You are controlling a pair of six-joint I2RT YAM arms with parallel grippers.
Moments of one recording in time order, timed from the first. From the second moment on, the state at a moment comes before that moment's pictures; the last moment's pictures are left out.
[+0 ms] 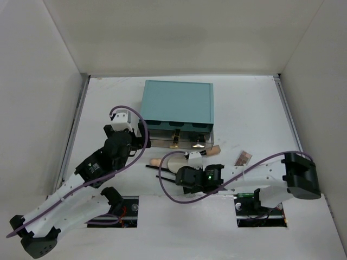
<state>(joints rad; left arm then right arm) -0.80 0.67 0.81 -0.56 -0.60 -0.47 1.40 1.48 0.89 -0.61 0.39 1.13</state>
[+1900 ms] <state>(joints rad) -1.39 1.15 0.89 -0.34 -0.35 -0.39 0.42 0.81 0.94 -0.50 0.25 0.47</state>
